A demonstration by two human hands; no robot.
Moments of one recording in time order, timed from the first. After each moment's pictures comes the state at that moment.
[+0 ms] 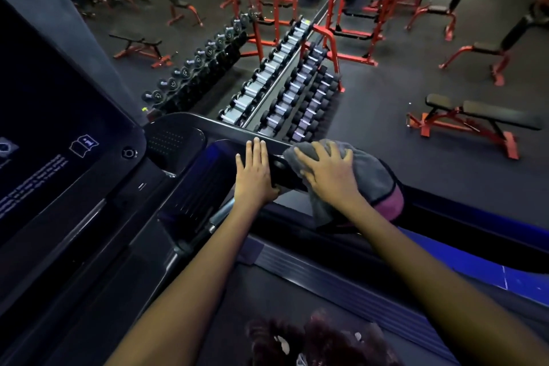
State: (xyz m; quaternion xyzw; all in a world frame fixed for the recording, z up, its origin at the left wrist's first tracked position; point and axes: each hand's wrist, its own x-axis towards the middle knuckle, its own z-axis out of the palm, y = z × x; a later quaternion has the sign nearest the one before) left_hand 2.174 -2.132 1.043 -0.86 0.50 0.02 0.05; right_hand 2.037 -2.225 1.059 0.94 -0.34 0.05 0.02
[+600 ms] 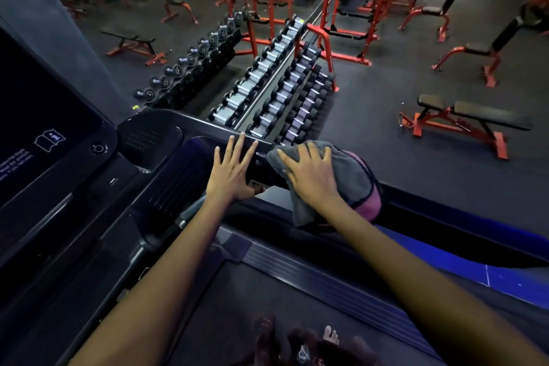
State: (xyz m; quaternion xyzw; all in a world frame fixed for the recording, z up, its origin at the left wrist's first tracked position) left_hand 2.179 -2.133 1.038 -0.83 0.55 -0.01 0.07; right_hand 2.017 -2.228 1.056 0.94 -0.32 0.06 0.06
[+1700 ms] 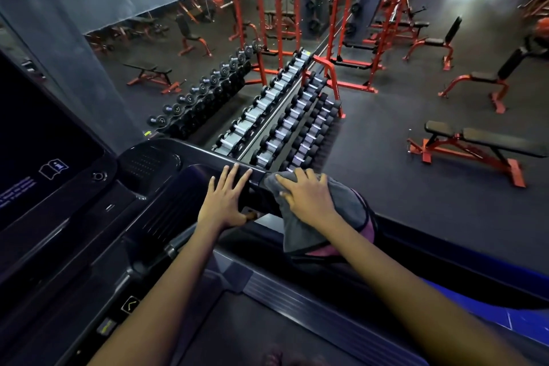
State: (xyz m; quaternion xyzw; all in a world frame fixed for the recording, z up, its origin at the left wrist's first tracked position) left_hand 2.183 -2.136 1.029 -0.84 0.54 0.00 0.02; right_hand 2.011 -2.253 1.060 0.95 -0.29 0.10 -0.03
